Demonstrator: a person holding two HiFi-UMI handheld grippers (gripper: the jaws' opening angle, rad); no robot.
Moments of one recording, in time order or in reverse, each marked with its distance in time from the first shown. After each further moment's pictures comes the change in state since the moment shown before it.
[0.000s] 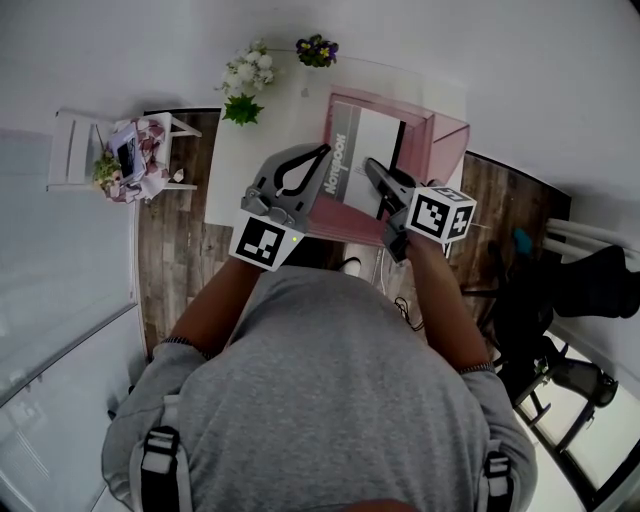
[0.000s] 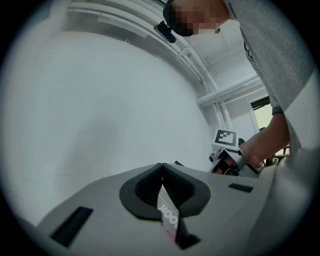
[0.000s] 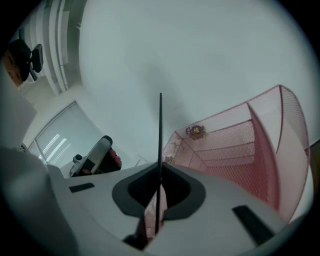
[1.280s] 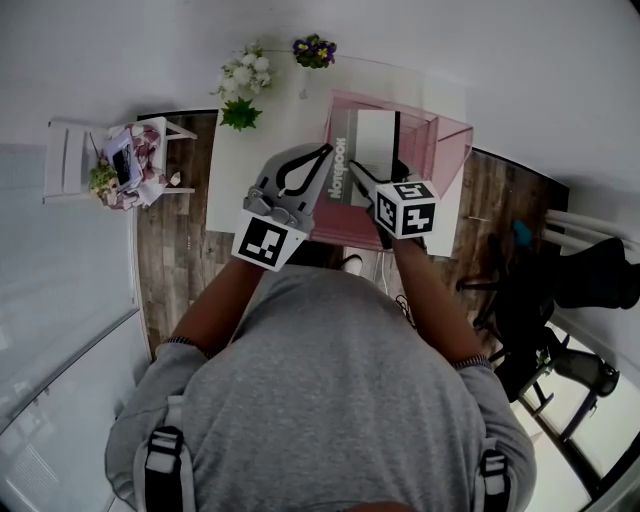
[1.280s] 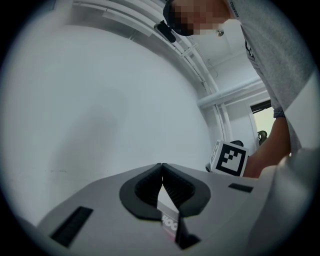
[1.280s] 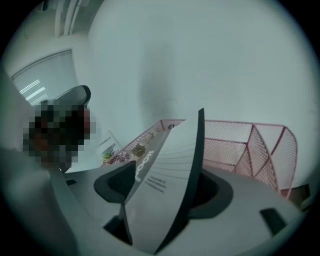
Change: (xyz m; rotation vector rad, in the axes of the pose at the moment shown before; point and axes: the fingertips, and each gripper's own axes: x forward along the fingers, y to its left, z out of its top) left arm 0.007 0.015 -0.008 -0.042 -0.002 -0.021; right arm 0.040 -0.042 -0.009 -0.375 0.089 -0.359
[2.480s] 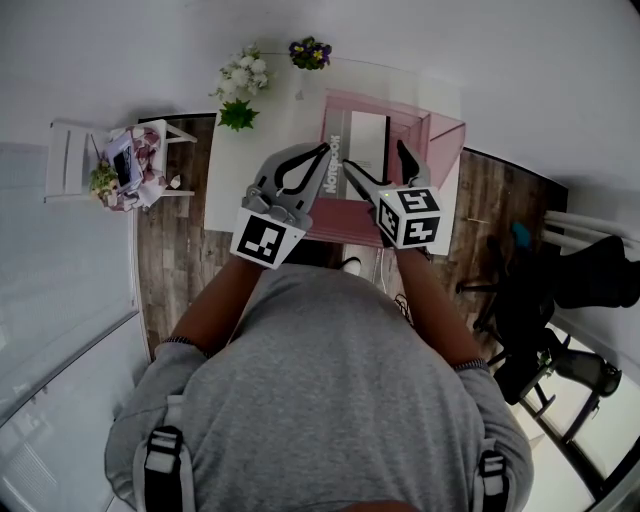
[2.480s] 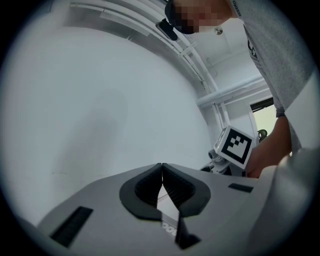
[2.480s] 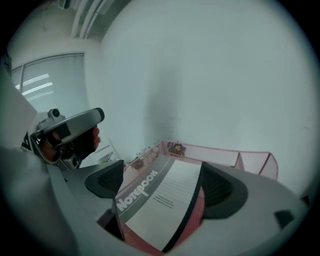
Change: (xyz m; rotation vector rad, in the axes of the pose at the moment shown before) left arm 0.000 -0.012 0.007 -0.004 -0.004 0.010; right arm -0.040 0.003 0.035 -0.088 -0.162 -0.041
